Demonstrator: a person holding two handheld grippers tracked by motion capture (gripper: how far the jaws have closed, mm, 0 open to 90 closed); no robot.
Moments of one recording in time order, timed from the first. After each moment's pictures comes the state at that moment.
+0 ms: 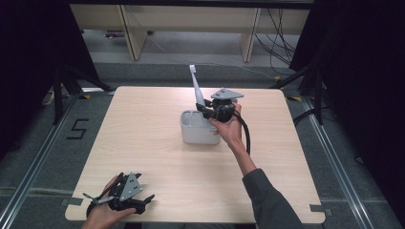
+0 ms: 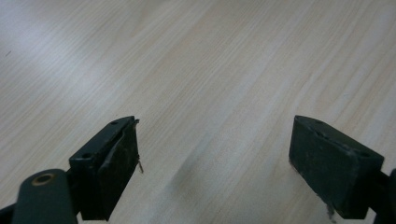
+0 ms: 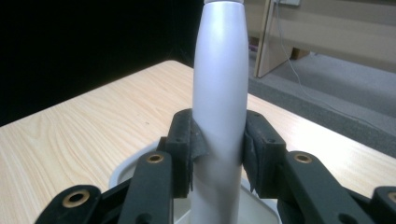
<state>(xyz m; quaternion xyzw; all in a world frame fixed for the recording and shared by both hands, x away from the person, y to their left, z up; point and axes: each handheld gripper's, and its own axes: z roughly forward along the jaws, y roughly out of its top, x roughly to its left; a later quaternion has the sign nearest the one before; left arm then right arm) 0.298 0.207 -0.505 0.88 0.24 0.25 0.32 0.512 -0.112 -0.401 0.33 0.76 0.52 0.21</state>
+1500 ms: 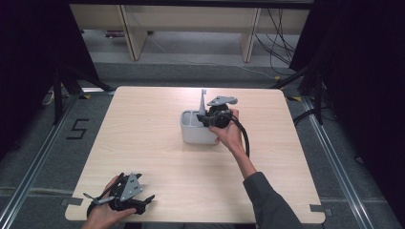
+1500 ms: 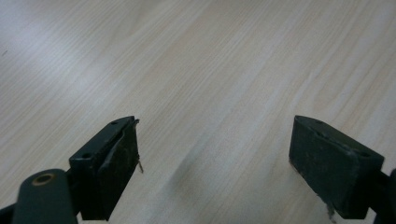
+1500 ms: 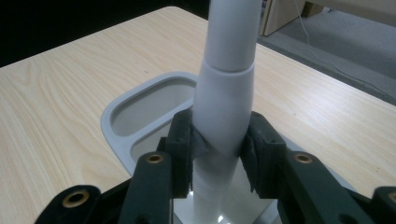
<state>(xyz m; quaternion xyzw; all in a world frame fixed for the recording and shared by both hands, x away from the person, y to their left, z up) 0.298 0.206 -0.506 0.88 0.24 0.24 0.33 0.509 -0.108 -0.421 0.34 0.81 0.44 0.17</state>
